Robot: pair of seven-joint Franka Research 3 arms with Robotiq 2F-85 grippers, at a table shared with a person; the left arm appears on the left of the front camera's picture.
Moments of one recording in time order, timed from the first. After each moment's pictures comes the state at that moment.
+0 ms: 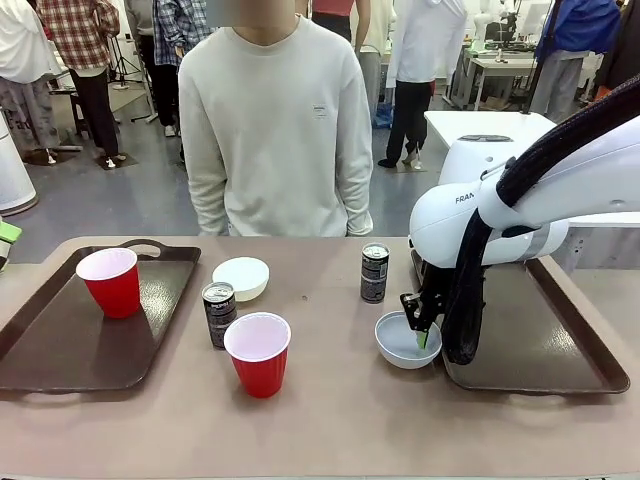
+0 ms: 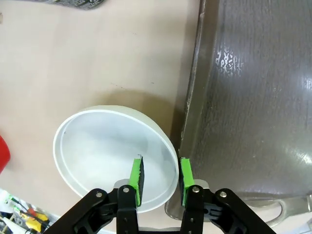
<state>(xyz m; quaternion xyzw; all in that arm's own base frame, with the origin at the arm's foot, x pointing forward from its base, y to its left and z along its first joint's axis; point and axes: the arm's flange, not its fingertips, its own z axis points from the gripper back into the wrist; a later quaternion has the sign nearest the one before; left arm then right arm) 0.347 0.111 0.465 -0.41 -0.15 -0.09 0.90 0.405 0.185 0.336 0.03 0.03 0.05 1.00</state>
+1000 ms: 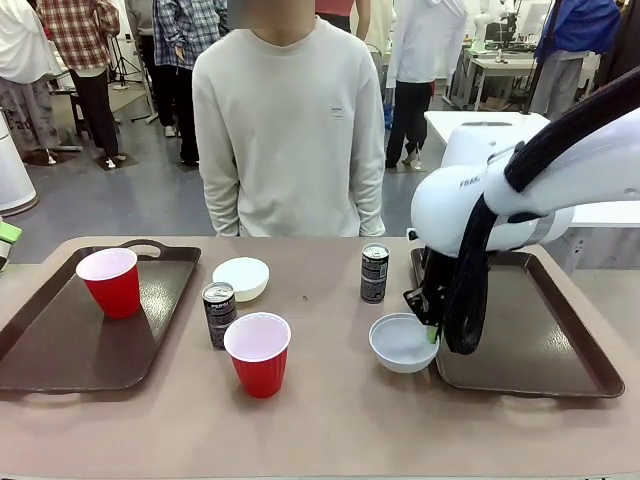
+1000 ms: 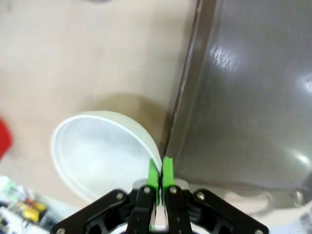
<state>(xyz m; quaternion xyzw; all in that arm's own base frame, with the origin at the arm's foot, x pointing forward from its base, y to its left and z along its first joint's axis) 0.347 0.111 0.465 -0.41 -0.15 -0.09 0.90 0.397 0.185 0.364 0.03 0.04 0.08 1.00</state>
